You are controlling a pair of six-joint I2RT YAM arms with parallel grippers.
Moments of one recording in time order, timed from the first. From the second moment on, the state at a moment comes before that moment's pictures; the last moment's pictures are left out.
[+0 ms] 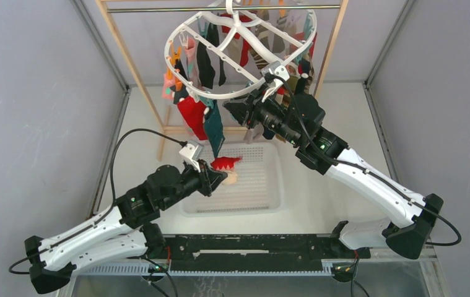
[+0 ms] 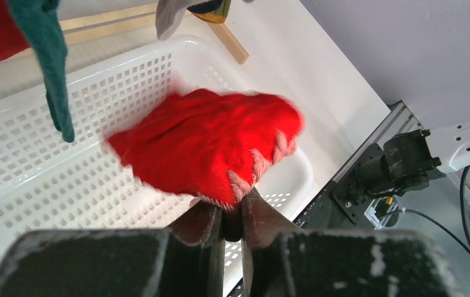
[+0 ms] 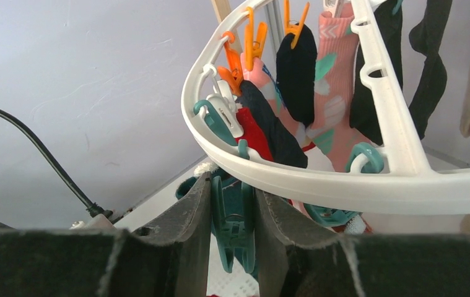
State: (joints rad) left arm -1.02 0.69 0.70 -0.25 -0.17 -0.48; right arm 0.85 1.28 1.37 0.00 -0.04 0.27
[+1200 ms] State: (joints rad) left arm -0.93 0.69 0.68 -0.26 -0.15 -0.49; right arm 0.83 1.13 1.17 -0.02 -0.01 0.32
